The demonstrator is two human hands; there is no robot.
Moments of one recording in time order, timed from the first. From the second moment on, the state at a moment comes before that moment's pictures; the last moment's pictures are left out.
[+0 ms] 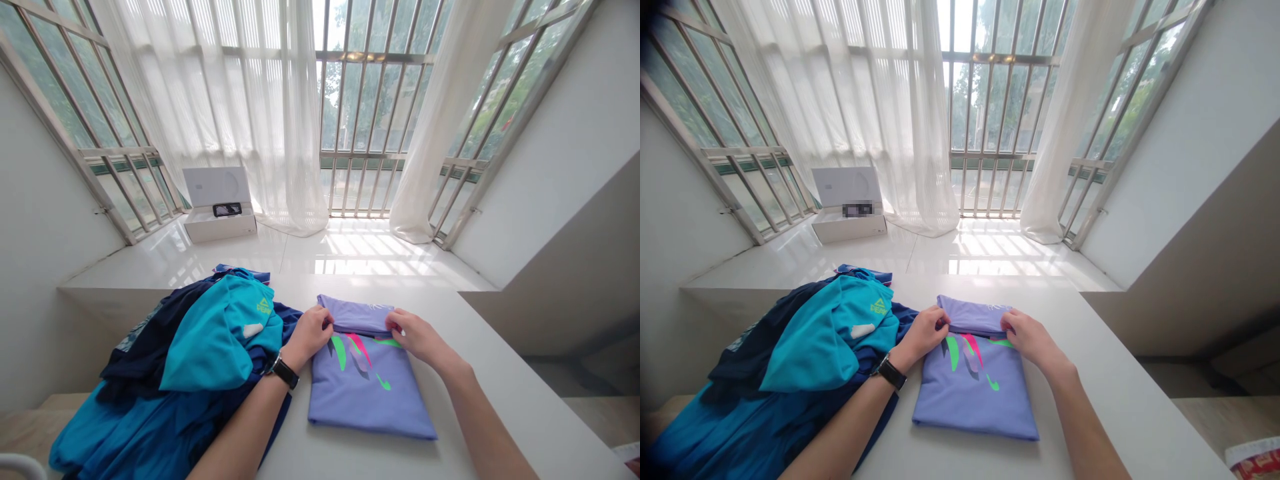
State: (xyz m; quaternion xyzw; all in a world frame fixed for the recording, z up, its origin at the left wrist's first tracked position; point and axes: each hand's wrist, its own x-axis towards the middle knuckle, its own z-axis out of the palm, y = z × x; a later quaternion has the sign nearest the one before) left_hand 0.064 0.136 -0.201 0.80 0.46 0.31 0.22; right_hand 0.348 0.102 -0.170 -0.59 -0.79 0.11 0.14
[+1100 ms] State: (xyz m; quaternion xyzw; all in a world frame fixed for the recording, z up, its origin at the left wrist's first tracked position) left_hand 0.079 0.124 -0.224 0.89 0.42 0.16 0.03; right_hand 0.308 0.119 -0.231 -0.63 -0.77 -0.02 0.09
